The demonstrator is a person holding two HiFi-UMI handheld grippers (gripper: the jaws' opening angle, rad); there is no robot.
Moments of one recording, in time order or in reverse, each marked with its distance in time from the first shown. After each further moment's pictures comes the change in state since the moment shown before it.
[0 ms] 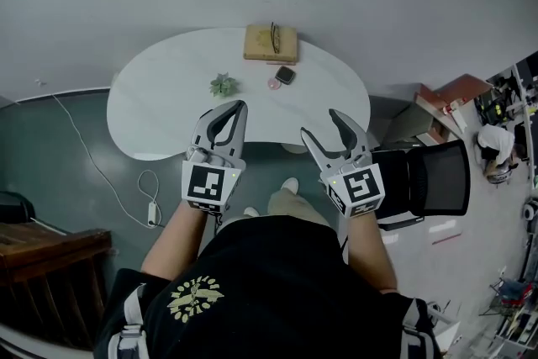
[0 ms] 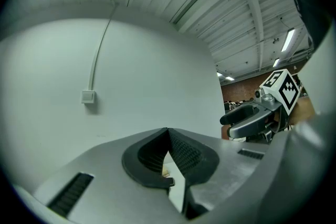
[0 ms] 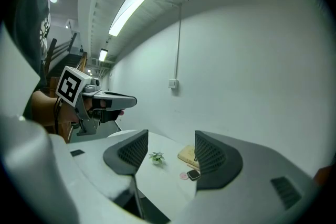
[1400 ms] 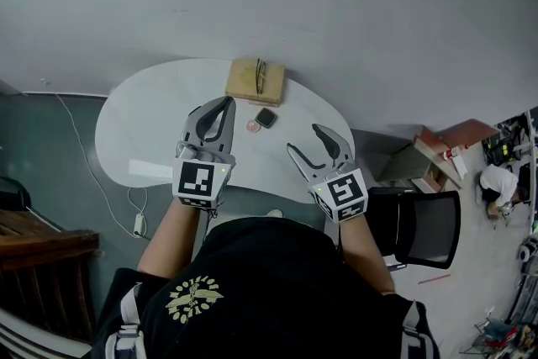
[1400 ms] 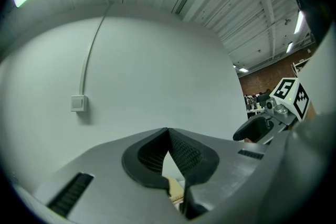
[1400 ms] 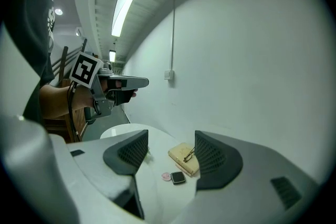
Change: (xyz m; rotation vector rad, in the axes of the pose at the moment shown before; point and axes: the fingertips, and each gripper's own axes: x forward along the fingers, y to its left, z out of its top) left arm 0.177 0.021 0.027 0.057 0.004 0.159; right arm 0.084 -0.151 -0.032 -0.011 0.047 0.191
